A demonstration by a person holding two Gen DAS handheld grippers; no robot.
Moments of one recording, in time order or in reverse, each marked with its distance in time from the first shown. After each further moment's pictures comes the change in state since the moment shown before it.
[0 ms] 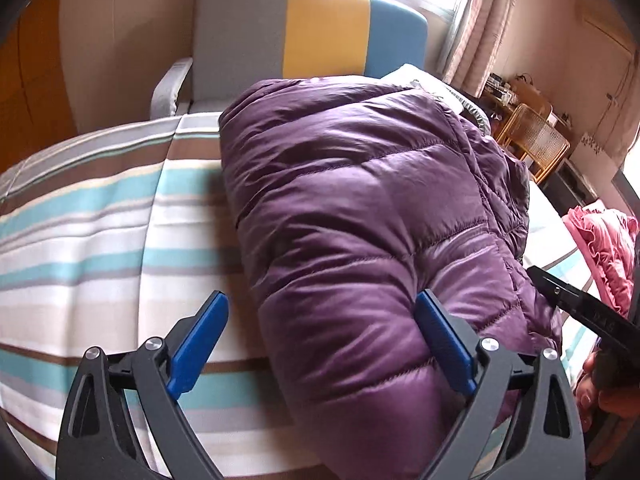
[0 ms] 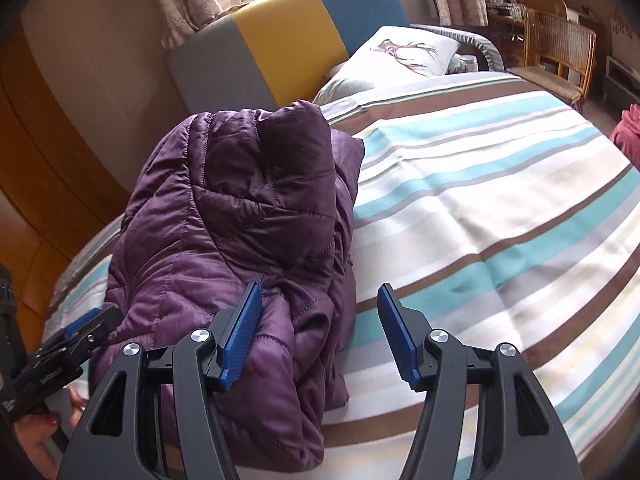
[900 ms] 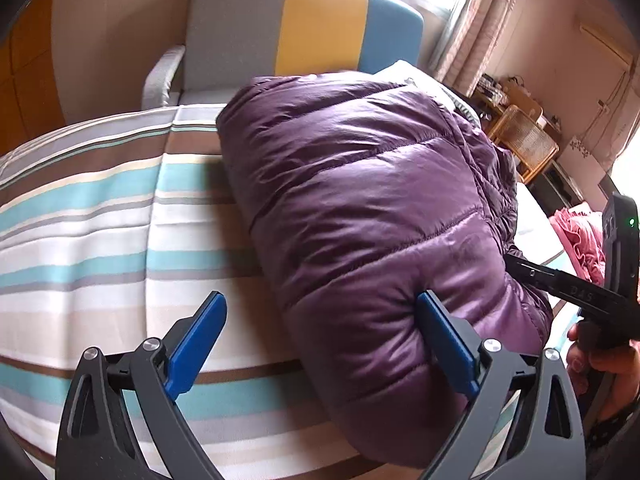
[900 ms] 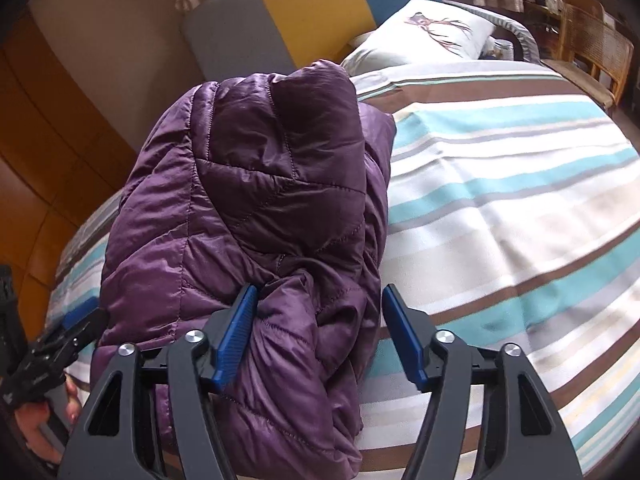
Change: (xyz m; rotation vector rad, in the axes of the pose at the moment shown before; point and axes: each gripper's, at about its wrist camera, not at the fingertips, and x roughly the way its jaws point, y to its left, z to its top) left arm 0.009 0.017 0.013 -0.007 0.048 -0.070; right arm 0.038 0.012 0.038 -0.094 0.149 0.034
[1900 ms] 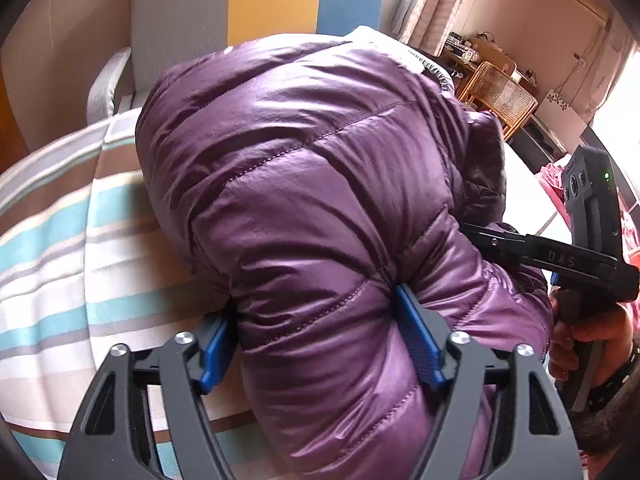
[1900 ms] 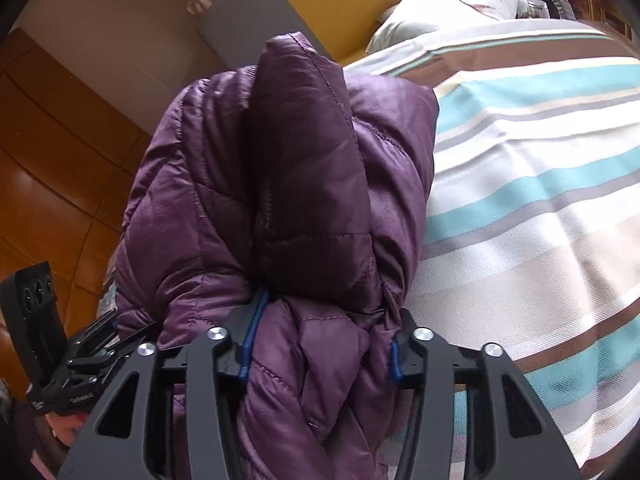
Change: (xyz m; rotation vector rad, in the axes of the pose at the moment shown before) left arm 0.044 -0.040 0.023 0.148 0.071 -0.057; right arm 0.050 -0.036 0.022 0.078 0.038 0.233
